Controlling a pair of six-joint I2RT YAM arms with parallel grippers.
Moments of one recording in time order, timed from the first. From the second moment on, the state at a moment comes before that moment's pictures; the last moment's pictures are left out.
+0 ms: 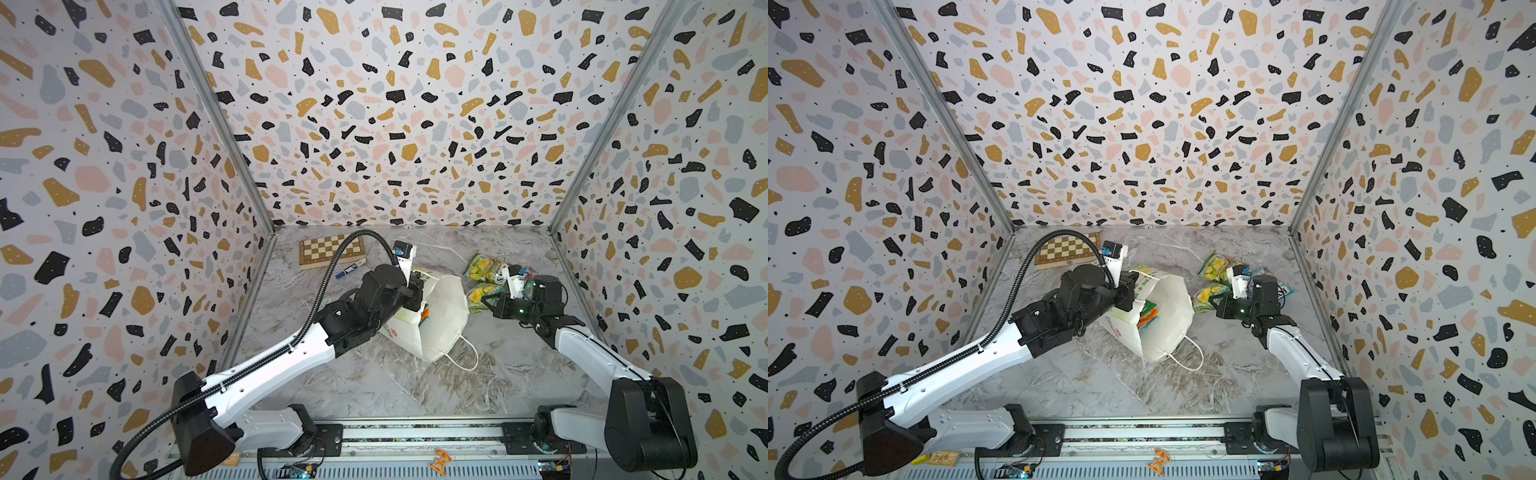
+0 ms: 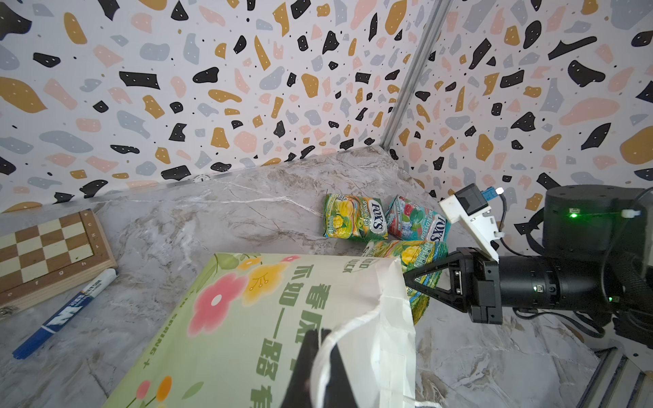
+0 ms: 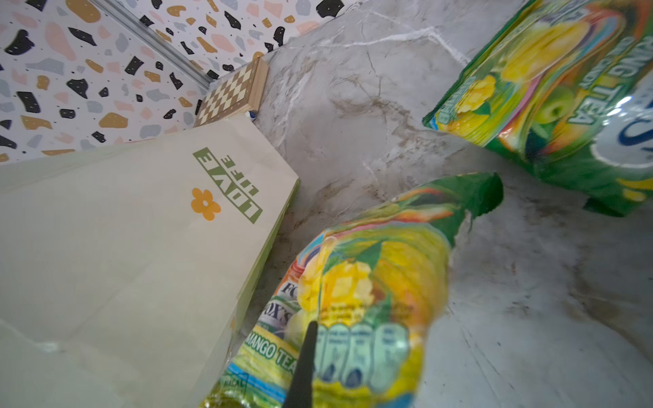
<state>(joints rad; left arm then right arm) -0.91 1.23 1.14 -0.26 -0.27 -0.32 0.07 1.26 0.62 0.00 -0.69 0.29</state>
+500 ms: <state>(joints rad) -0.91 1.23 1.14 -0.26 -0.27 -0.32 0.06 1.42 0.61 0.01 -0.68 0.23</state>
